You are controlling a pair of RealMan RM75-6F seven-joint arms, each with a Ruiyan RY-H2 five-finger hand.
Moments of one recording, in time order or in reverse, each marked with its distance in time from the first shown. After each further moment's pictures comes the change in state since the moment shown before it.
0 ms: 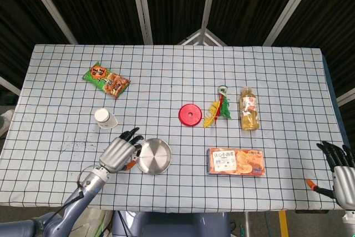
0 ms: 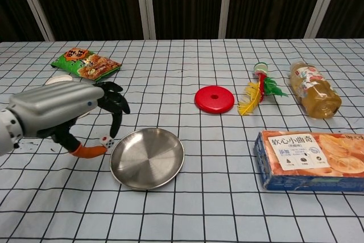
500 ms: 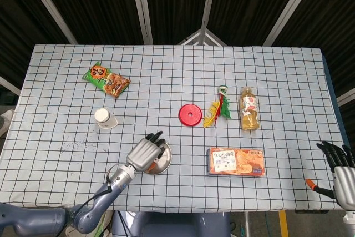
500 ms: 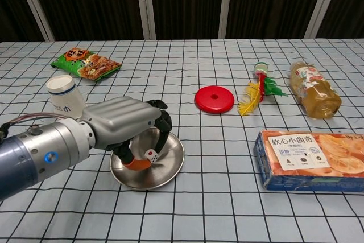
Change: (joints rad) left arm -0.139 -0.192 -0.035 0.109 -0.179 -0.052 0.233; right arm 0.000 0.003 -0.004 -0.001 -0.017 0.007 0.006
